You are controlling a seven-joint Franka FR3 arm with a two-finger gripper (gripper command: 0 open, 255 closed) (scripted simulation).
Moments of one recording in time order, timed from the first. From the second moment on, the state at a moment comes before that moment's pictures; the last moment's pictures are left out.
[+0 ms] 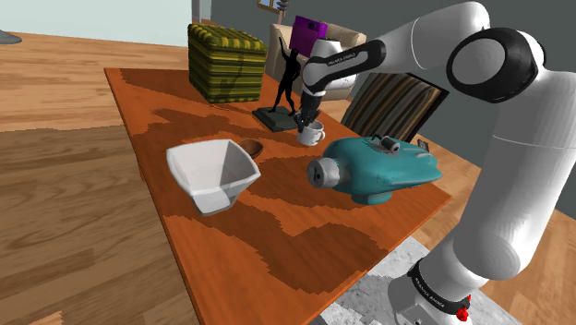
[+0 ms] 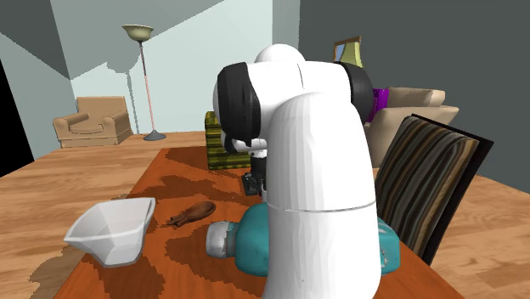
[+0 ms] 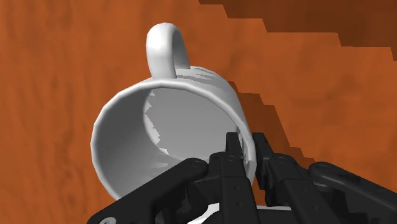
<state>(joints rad) -0.06 0.34 -0.07 -1.81 -0.04 2.21 -0.06</state>
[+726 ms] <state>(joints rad) -0.06 0.29 -0.07 -1.73 -0.04 2.08 -0.07</state>
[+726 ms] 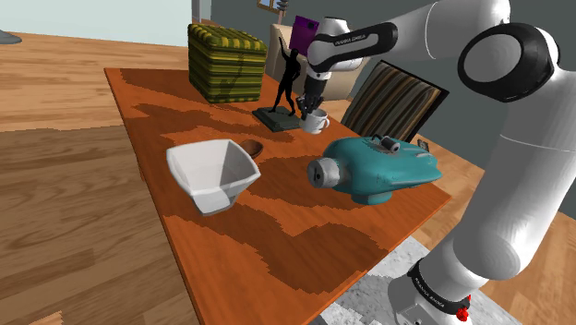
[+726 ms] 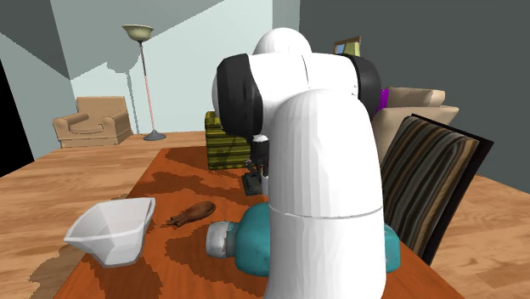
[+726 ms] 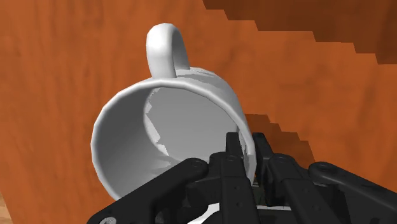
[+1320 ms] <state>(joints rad) -0.03 0.25 -0.06 -1.69 -0.05 2.00 -0.02</state>
